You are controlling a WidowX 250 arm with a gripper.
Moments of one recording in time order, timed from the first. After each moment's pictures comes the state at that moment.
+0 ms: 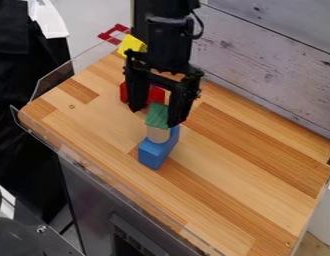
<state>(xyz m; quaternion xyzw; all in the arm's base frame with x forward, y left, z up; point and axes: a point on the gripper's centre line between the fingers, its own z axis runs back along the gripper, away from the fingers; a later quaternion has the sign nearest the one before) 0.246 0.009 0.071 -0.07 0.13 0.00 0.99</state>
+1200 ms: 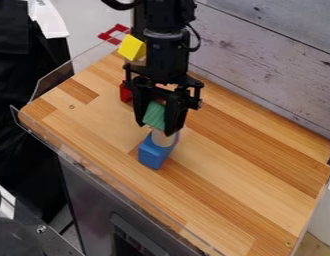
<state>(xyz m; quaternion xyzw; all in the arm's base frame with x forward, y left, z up) 0.244 0.009 0.060 -0.08 0.11 0.03 0.99</state>
